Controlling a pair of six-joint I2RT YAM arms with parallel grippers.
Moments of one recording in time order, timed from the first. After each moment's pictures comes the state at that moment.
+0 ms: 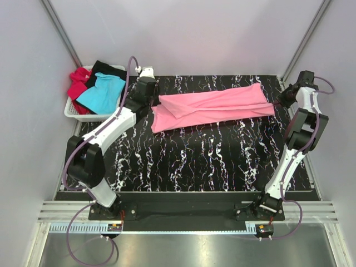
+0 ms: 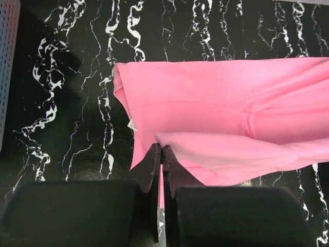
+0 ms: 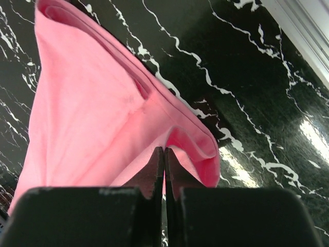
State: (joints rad) left arm -0.44 1.65 1.36 -0.24 -0.31 -0.35; right arm -0.39 2.29 1.99 -0.69 -0.23 0.53
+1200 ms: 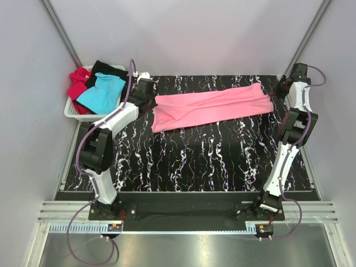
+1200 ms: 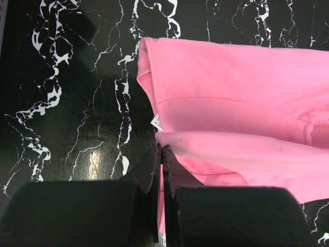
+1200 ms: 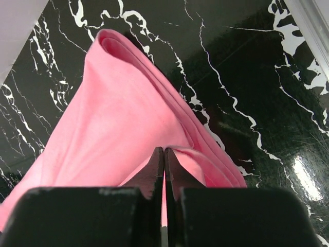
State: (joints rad) left arm -0.35 1.84 1.40 -0.25 -0.29 -0.40; right arm -0.34 2.50 2.33 -0.74 -0.24 0.45
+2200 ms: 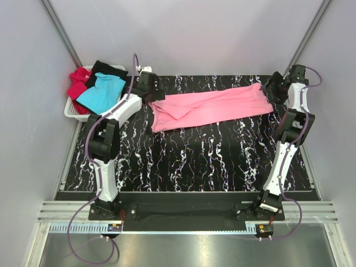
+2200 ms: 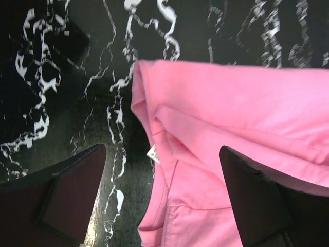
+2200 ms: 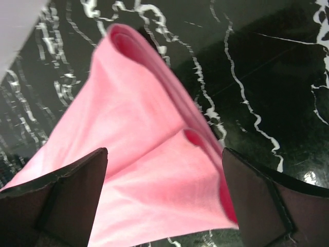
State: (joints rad) left arm -0.32 2.03 1.61 -0.30 -0.26 -0.37; right arm -0.34 2.61 2.44 -0.75 -0.33 0.41
